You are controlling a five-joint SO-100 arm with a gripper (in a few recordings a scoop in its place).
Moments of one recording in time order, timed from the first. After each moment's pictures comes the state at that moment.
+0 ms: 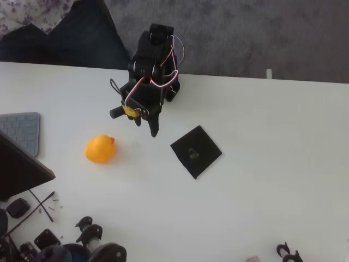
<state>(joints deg) 13.4 123.8 93.9 96.6 -61.3</state>
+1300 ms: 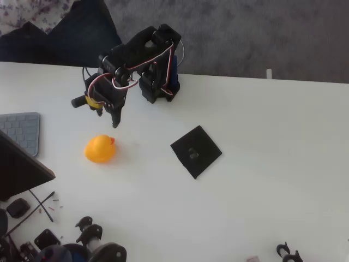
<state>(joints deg) 45.5 123.7 105.1 82.7 -95.1</state>
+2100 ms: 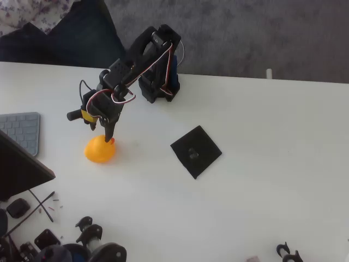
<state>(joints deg) 46.9 123.7 130.7 49.7 -95.2</state>
